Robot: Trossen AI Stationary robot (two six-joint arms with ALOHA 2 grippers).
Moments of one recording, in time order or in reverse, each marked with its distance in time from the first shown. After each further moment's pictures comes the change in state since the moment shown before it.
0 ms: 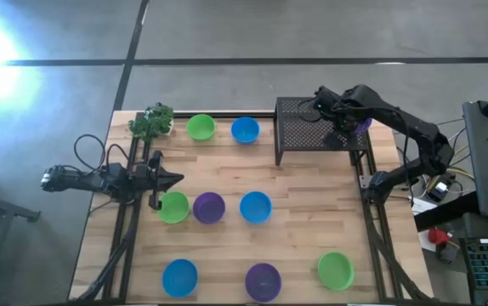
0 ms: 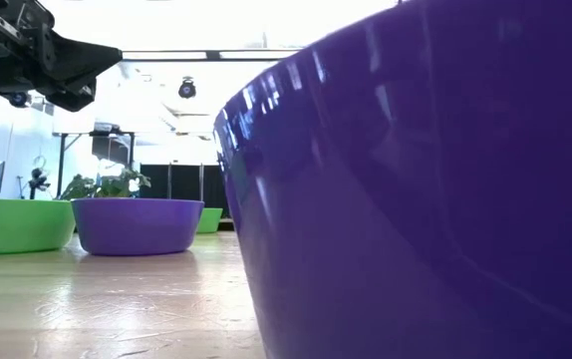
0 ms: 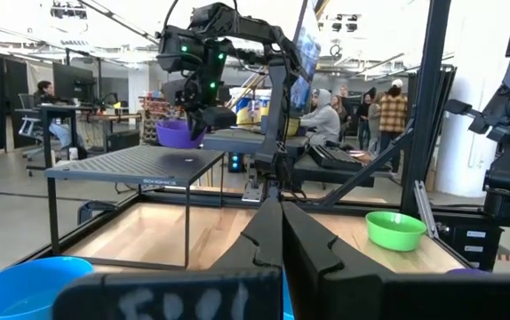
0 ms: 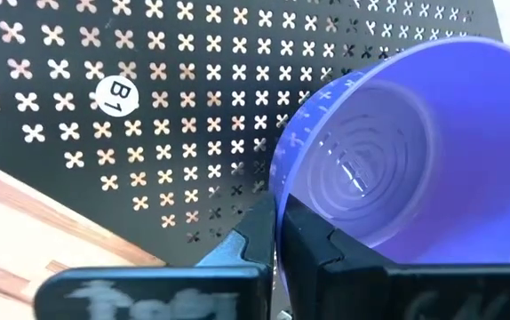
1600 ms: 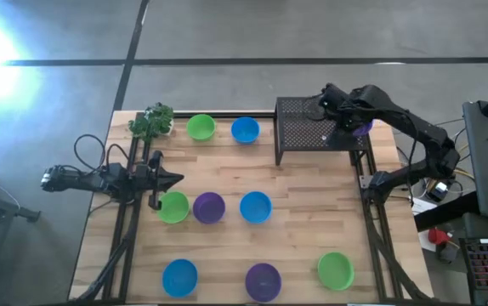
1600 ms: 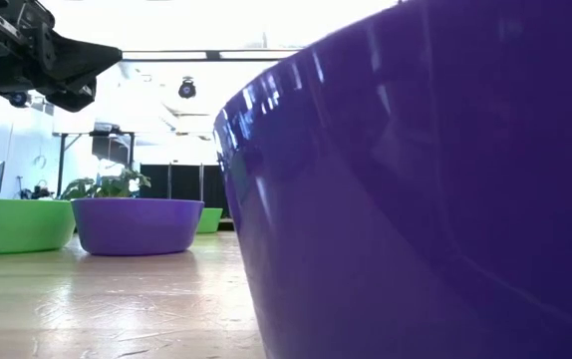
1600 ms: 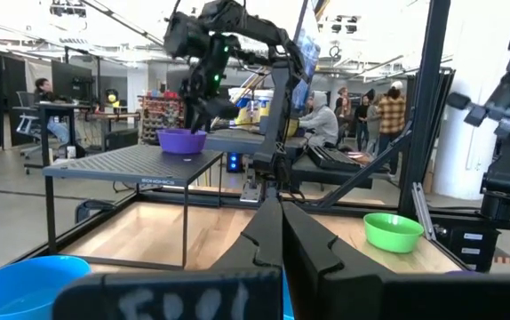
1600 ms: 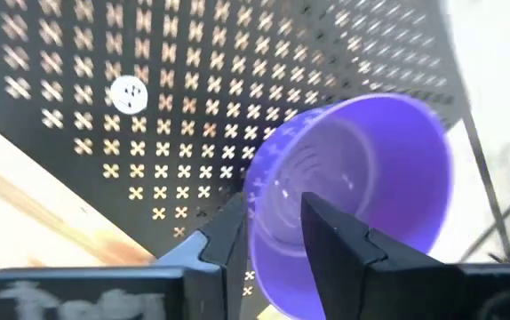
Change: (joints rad) left arm 0.000 0.000 0.000 0.001 0.002 -0.011; right arm 0.000 -0.070 0.022 0.031 0.001 -0.132
